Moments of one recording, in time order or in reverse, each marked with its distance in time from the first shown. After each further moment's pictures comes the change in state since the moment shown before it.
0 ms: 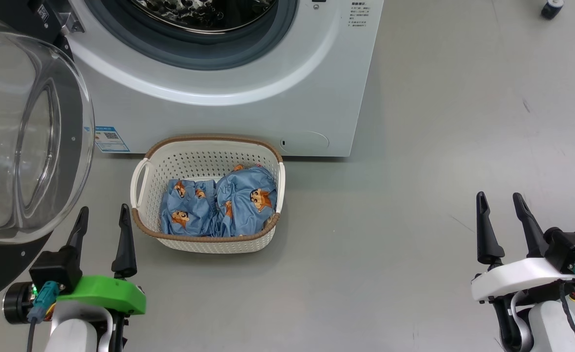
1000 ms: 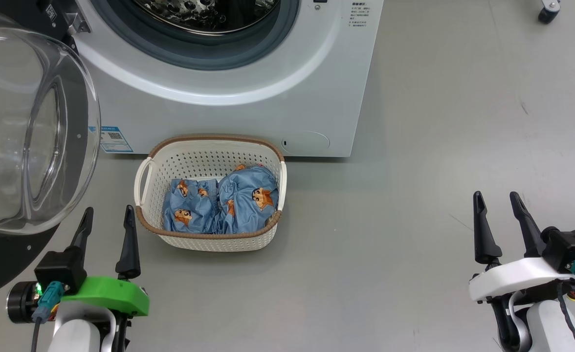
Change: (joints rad) left arm 0.002 0.002 -0.011 0.001 0.007 0.003 0.000; right arm 0.000 -0.003 0.013 -0.006 -0.001 0.000 0.000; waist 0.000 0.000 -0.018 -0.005
